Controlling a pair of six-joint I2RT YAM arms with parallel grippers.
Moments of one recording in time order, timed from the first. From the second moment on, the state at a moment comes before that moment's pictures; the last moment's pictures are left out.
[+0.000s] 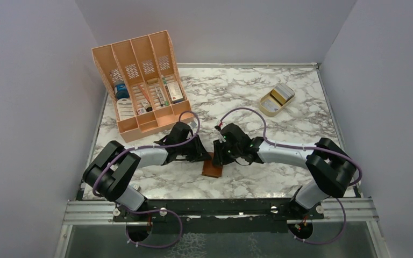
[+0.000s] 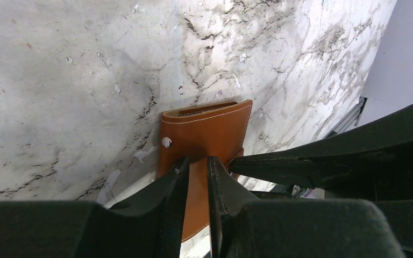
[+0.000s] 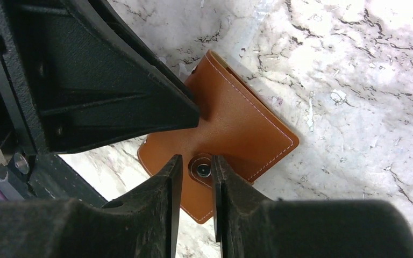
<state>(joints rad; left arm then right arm) -0.60 1.52 0.55 0.17 0.41 -0.91 0.89 1.57 0.81 -0.10 -0.16 0.55</state>
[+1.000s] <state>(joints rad) -0.60 1.52 0.55 0.17 0.41 -0.91 0.89 1.50 0.83 -0.23 -0.09 0.60</state>
